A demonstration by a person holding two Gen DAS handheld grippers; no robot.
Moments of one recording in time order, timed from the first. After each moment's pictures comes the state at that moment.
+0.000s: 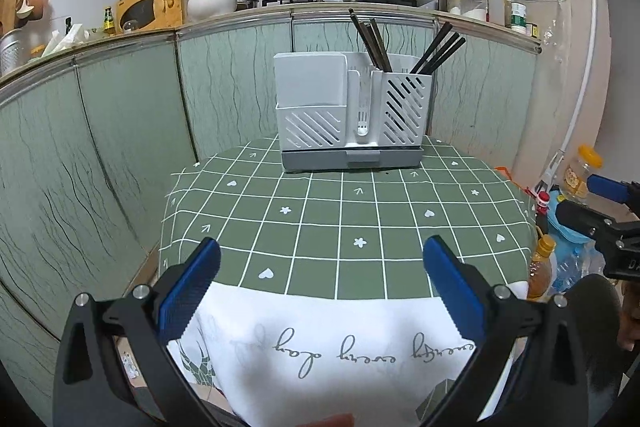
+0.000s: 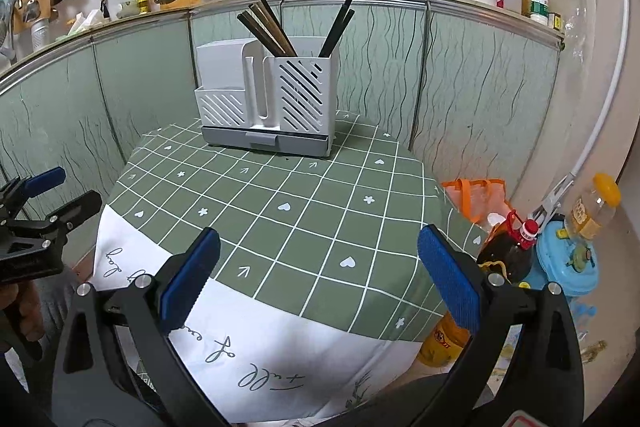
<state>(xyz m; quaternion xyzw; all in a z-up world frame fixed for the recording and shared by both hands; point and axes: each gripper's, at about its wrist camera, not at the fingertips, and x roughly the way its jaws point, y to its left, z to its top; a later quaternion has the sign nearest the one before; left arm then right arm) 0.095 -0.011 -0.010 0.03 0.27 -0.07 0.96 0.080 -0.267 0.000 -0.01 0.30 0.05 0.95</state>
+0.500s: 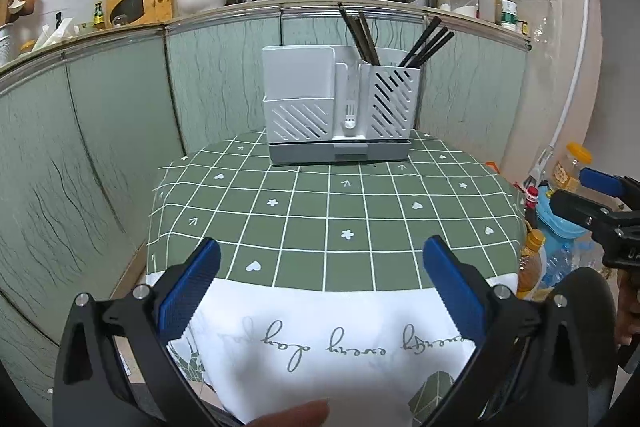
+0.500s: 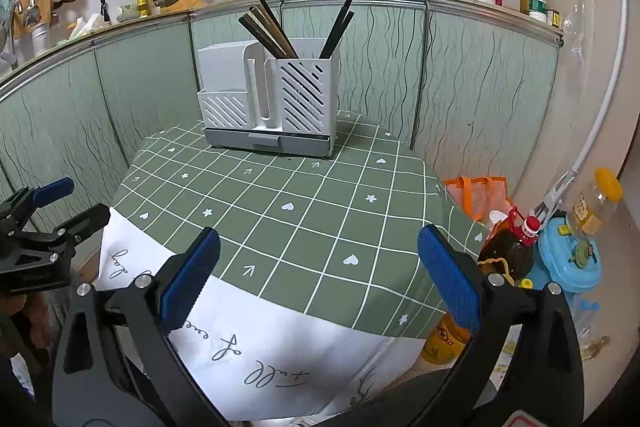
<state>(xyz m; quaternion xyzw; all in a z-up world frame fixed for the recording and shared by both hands) 0.093 -0.013 -0.015 0.03 0.28 -0.09 0.96 0.076 -0.267 0.001 0.00 0.30 0.05 0.95</state>
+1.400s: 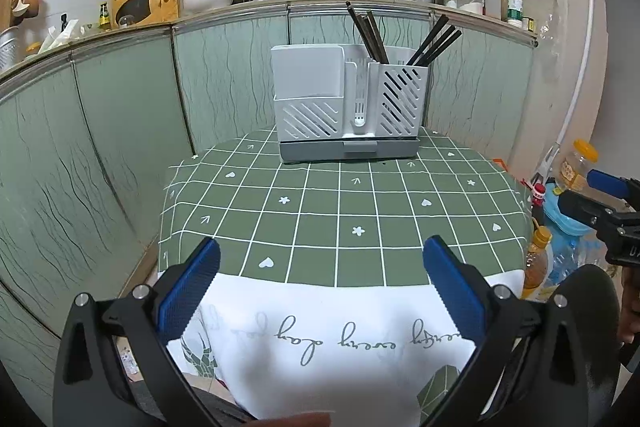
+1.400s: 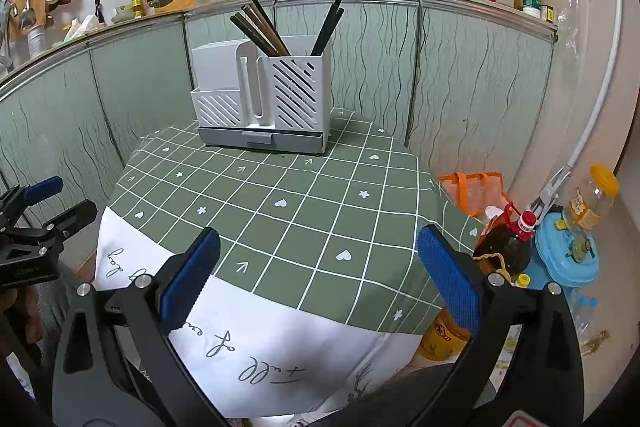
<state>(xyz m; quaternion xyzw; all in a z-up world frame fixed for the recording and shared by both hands) 0.091 -0.008 -0.011 0.03 0.28 -0.07 0.96 0.075 -0.274 0.000 0.01 0.30 0.05 0.95</state>
